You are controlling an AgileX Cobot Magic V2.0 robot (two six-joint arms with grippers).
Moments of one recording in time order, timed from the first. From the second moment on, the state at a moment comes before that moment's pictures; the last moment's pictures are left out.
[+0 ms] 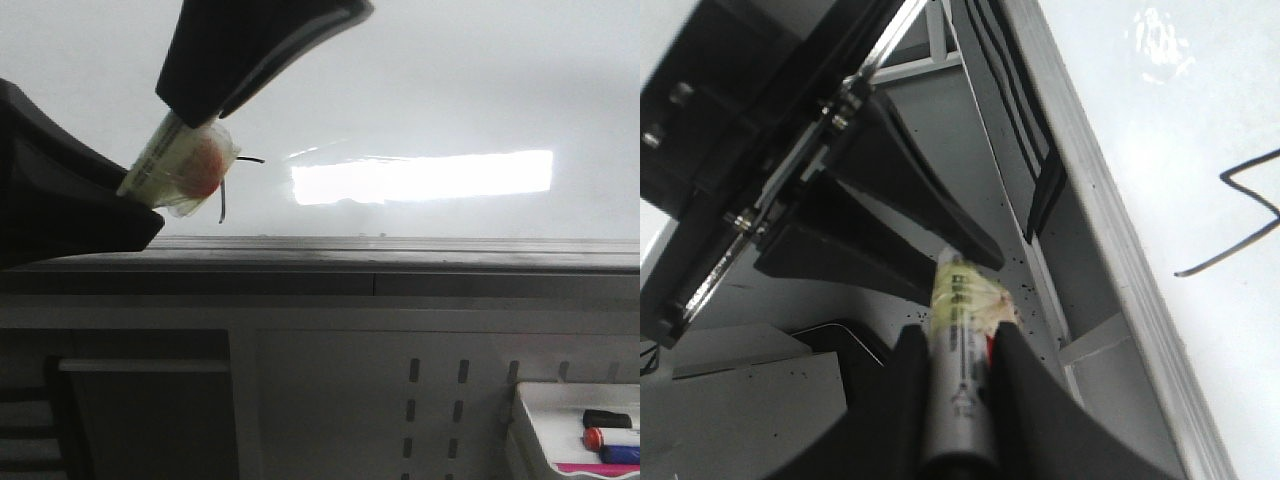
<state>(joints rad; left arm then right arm) -0.75 1.05 -0.41 0.61 -0.09 -0.11 0.76 1.43 -1.19 0.48 0.74 -0.76</state>
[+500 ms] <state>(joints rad) -0.57 1.05 -0.41 -0.10 -0.08 -0.11 0.71 1.31 -1.19 0.51 0.48 -0.77</state>
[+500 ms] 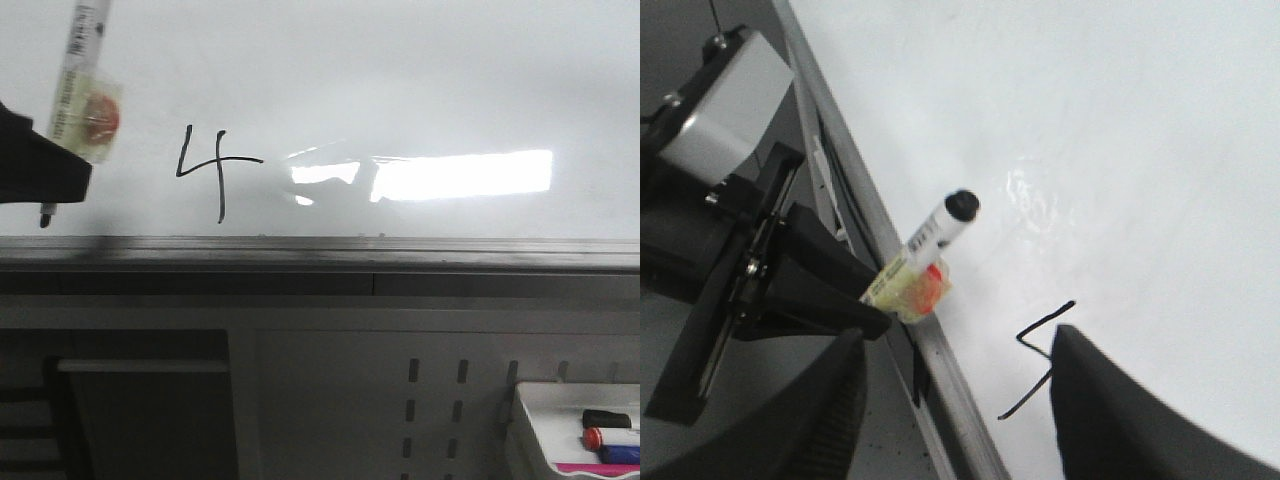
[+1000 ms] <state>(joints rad) -0.48 1.25 -0.62 -0.27 0.09 -0.11 0.70 1.29 -1.19 0.51 0.50 -0.77</state>
